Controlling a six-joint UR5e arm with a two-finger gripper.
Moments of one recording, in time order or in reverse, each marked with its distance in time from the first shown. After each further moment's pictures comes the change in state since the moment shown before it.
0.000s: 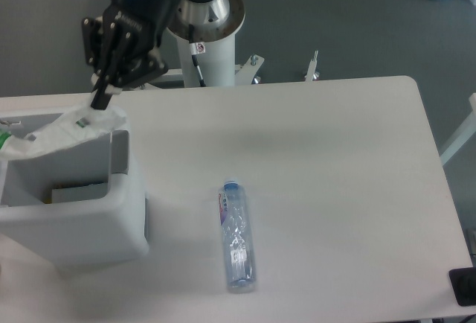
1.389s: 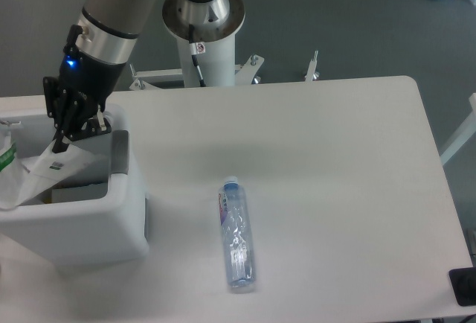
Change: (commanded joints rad) arm -0.167 -0.042 -0.100 -0.014 0.206 -0.003
